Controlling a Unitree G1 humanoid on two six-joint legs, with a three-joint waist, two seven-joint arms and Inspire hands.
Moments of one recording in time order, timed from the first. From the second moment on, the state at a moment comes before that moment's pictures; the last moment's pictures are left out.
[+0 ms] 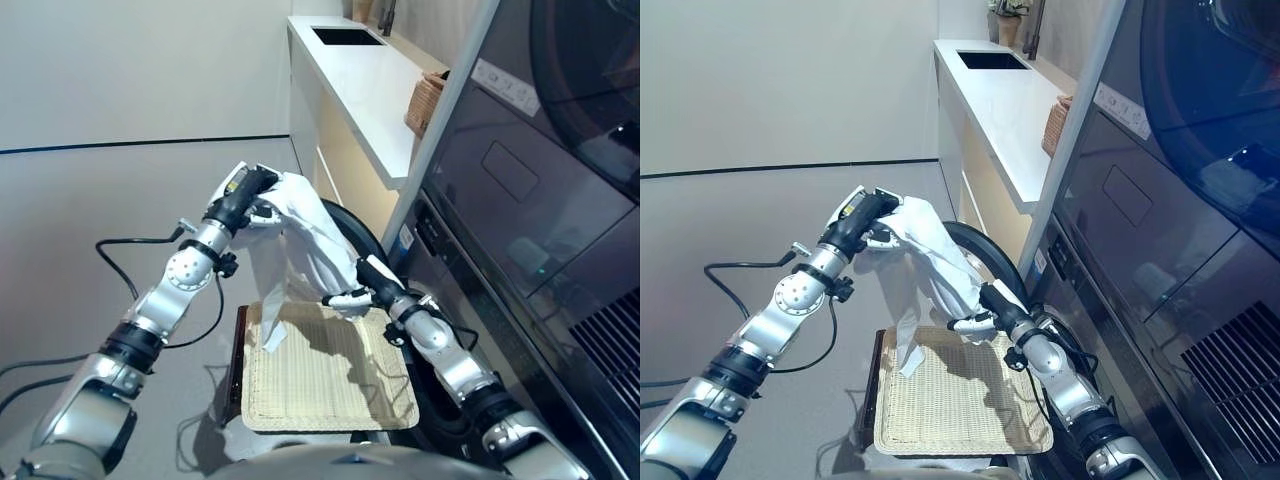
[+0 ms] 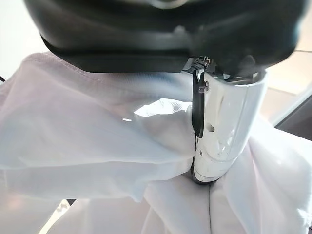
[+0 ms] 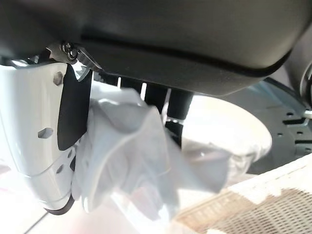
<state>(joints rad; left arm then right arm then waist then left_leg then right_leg) -0.45 0.58 -0.38 0.27 -0.02 -0.19 0.02 -0.18 -0.37 0.39 0.41 -0.10 -0.11 0.08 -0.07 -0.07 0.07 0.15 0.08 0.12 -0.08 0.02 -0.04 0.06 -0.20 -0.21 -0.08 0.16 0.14</state>
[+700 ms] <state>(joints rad) -0.46 0.61 -0.36 0.26 -0.04 -0.20 0.05 -0.11 -0.46 0.39 0.41 -0.13 -0.09 0.15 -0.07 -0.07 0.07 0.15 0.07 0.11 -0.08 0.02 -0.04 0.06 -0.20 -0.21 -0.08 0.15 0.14</state>
